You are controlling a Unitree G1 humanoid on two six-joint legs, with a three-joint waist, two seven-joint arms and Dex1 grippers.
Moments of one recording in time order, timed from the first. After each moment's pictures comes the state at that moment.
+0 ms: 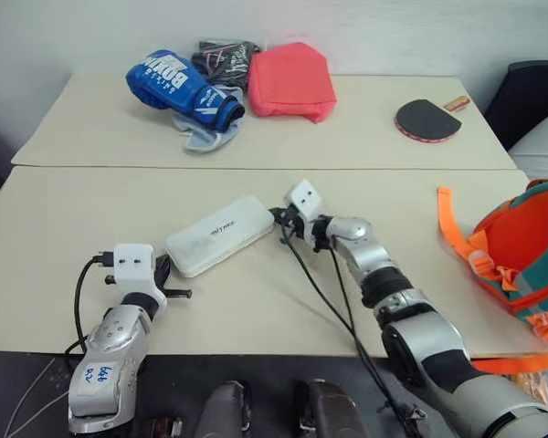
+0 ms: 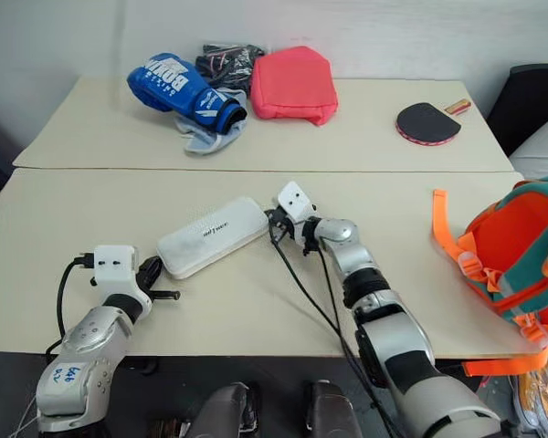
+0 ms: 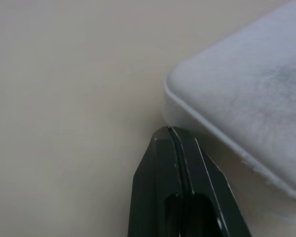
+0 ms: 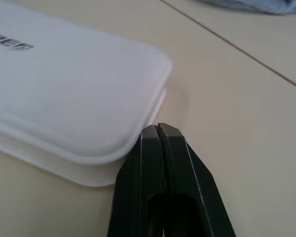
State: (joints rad) left arm 0.03 0.25 0.24 -0.51 -0.20 0.72 -0.02; right arm -0.87 -0.17 0.16 0.82 0.00 -0.08 0.82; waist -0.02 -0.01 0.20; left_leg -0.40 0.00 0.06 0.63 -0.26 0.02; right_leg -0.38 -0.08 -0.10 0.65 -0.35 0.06
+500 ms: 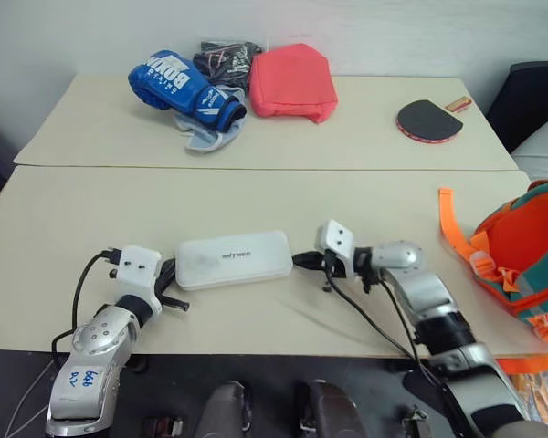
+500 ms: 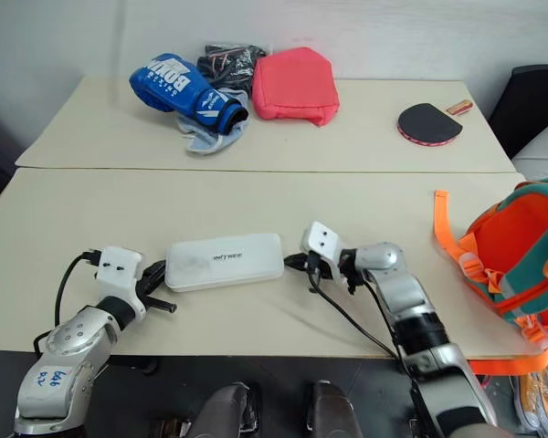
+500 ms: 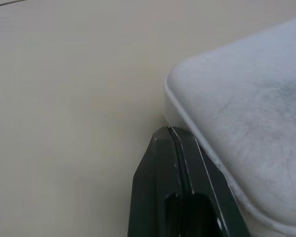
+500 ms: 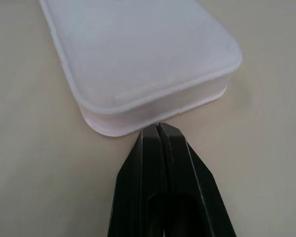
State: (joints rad) left arm 0.08 0.41 0.17 -0.50 -0.20 0.63 -0.26; right arm -0.49 -0.45 0.22 0.12 0.07 0.25 1.09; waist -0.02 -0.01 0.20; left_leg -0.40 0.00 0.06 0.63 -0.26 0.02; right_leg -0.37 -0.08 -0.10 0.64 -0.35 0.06
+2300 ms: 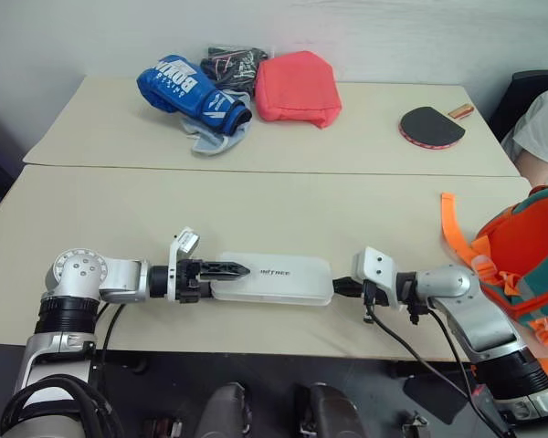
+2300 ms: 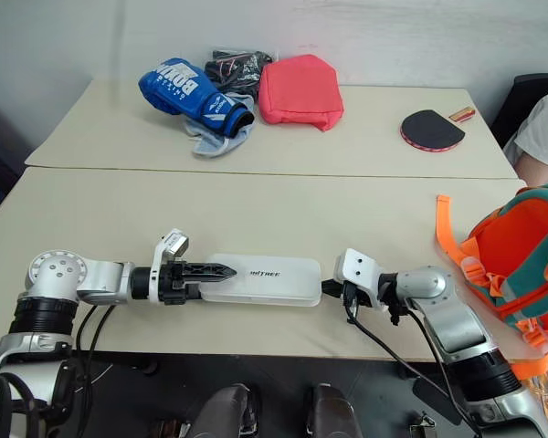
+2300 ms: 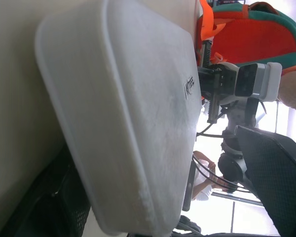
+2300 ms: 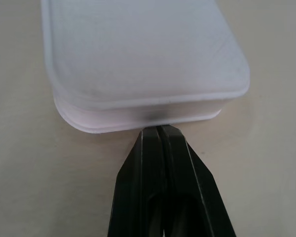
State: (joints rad) left arm -0.59 0.62 0.11 0.40 -1.32 1.61 -0.36; right arm -0.30 -0.68 0.20 -0.08 0.14 0.26 1.07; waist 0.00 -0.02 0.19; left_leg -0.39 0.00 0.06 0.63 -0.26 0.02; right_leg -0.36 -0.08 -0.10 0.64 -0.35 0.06
